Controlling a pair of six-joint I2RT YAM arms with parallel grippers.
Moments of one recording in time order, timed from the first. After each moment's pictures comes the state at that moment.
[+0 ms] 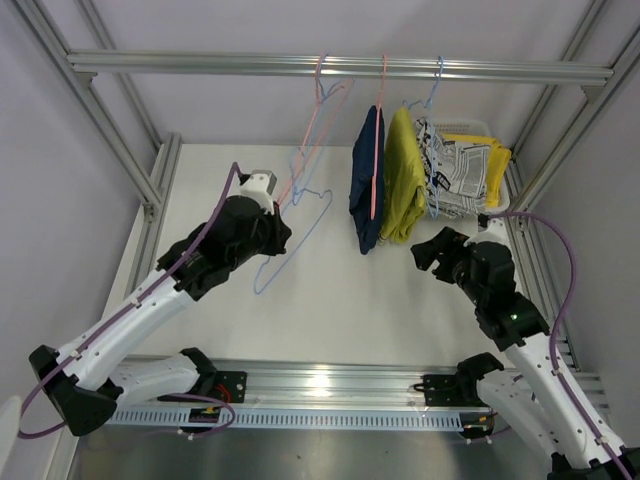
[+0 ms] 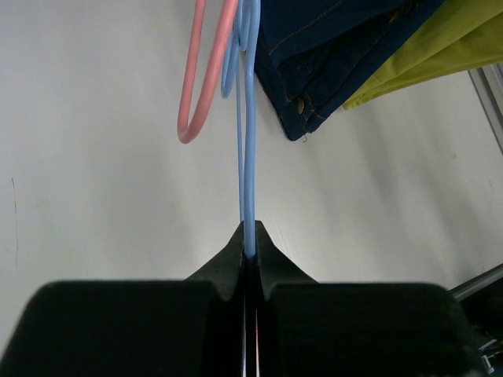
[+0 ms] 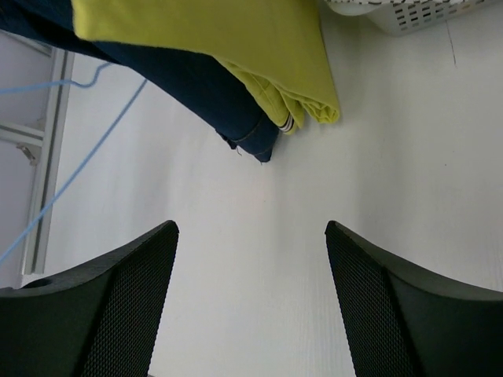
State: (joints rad) left arm -0.73 1.04 1.11 -0.56 -0.21 -0.44; right arm 0.35 0.64 0.68 -0.41 0.05 0.66
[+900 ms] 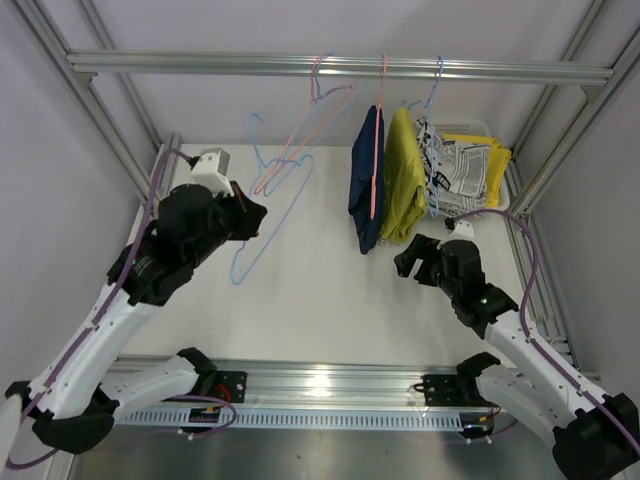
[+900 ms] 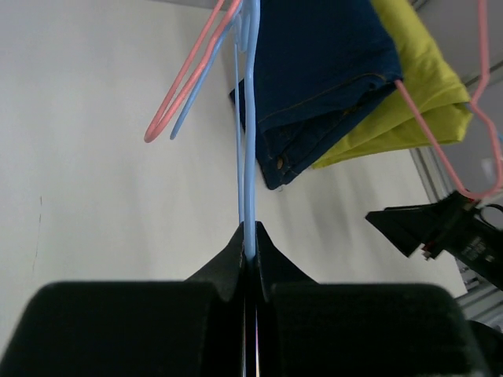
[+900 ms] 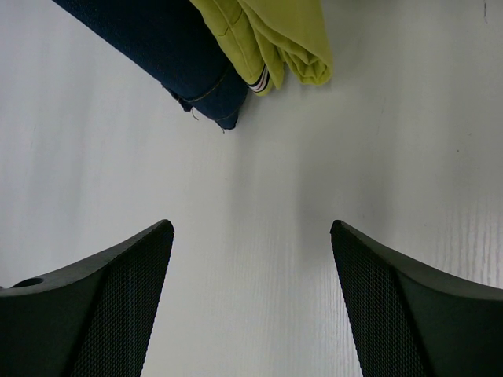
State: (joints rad) left arm -0.64 0.99 1.31 -0.68 -0.22 -0.51; right arm 0.45 0.83 0.55 -0.23 0.10 0.58
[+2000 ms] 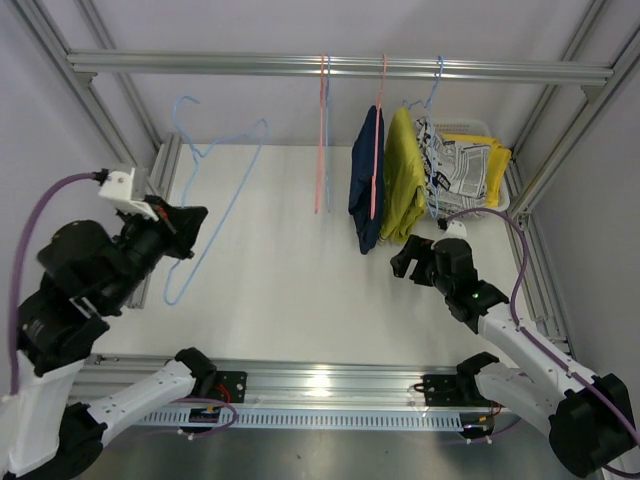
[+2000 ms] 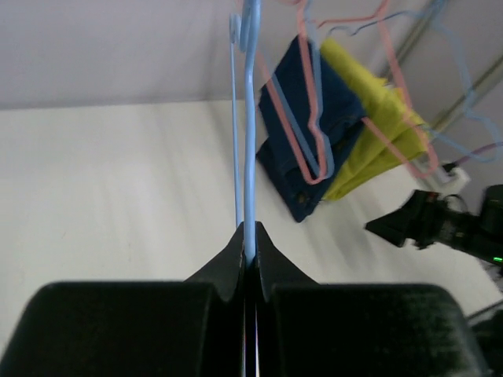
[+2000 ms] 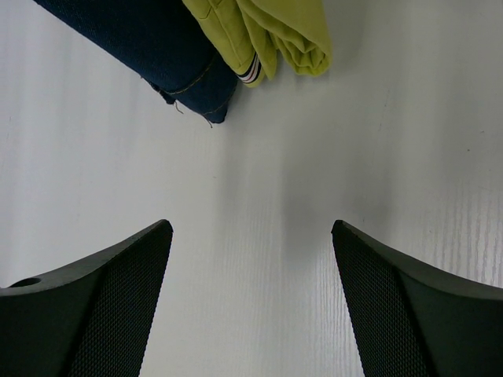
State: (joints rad) left arm -0.64 0.78 1.58 -0.89 -0.24 -0.27; right arm 0.45 0.93 0.53 -0.15 0.09 0.57
